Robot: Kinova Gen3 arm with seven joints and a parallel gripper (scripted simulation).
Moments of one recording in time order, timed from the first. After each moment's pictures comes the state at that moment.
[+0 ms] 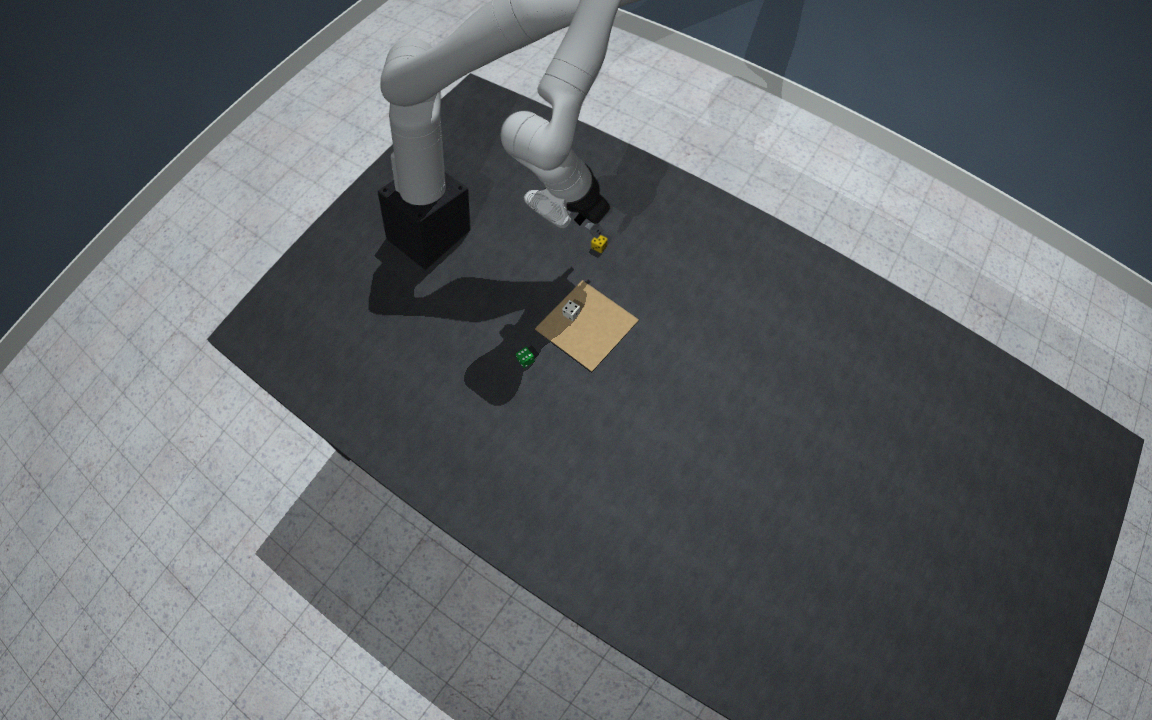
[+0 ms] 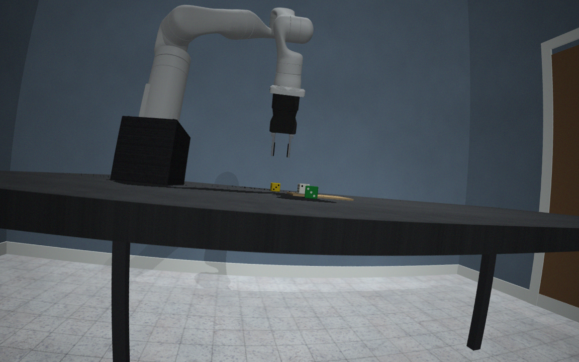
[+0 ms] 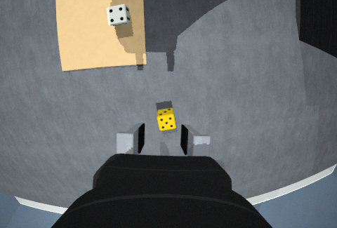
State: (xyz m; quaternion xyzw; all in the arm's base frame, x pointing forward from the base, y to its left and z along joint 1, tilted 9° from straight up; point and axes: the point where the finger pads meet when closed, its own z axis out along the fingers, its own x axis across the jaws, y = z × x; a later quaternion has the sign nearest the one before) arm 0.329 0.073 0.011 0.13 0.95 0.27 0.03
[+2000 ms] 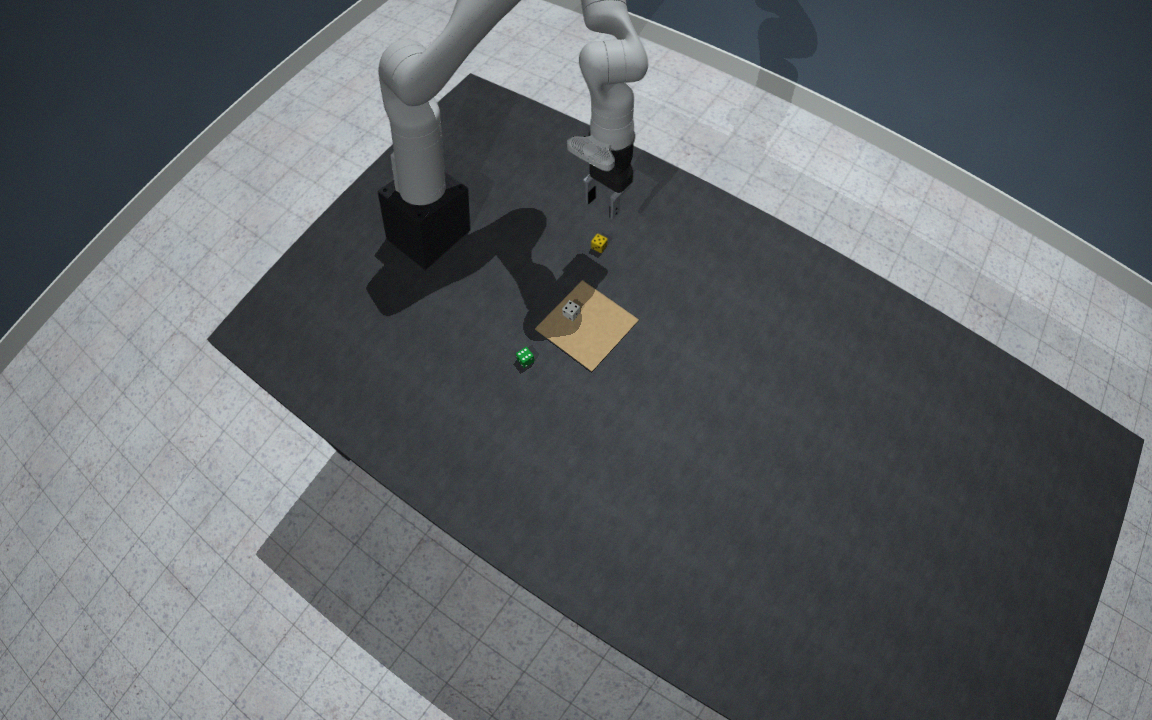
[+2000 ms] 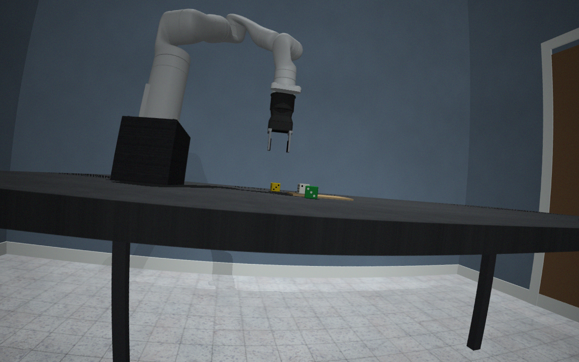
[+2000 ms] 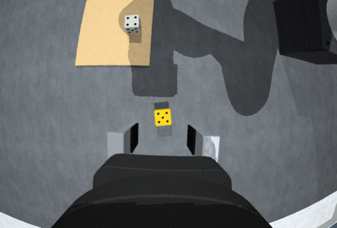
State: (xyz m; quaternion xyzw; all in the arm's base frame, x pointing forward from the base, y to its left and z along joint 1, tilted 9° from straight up) arm 0.334 0.118 0.036 0.10 0.99 0.08 0.01
